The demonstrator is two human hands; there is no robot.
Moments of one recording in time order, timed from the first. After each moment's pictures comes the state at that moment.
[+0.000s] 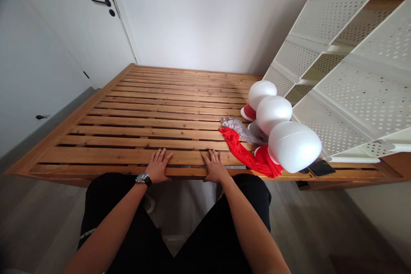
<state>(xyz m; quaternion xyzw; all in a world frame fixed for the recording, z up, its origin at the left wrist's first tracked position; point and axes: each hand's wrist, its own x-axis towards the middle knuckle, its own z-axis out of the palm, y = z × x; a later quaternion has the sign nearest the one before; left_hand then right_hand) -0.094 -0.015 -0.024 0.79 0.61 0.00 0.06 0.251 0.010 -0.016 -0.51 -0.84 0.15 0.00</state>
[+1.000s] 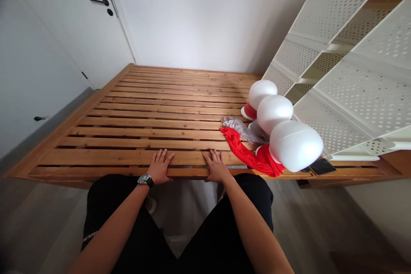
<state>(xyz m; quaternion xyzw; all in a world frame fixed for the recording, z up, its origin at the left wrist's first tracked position) -0.093 -0.015 -0.023 0.79 0.61 0.00 0.07 0.250 0.009 -0.014 -0.52 -0.84 0.16 0.01</state>
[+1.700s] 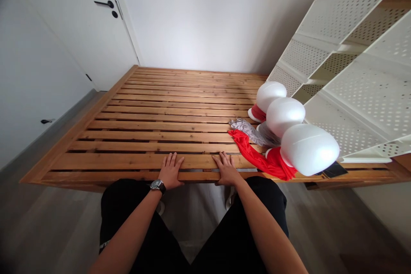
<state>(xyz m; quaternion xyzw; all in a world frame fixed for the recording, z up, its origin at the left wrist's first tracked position) -0.091 -0.018 -0.018 0.79 0.61 0.01 0.09 0.248 0.011 -0.019 -0.54 -0.83 0.16 -0.02</state>
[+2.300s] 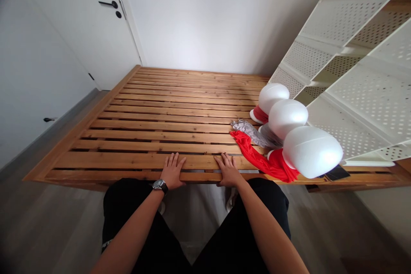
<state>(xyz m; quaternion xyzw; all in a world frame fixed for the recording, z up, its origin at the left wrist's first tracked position) -0.092 -0.018 -0.020 0.79 0.61 0.02 0.09 0.247 0.011 -0.018 -0.54 -0.83 0.16 -0.01</state>
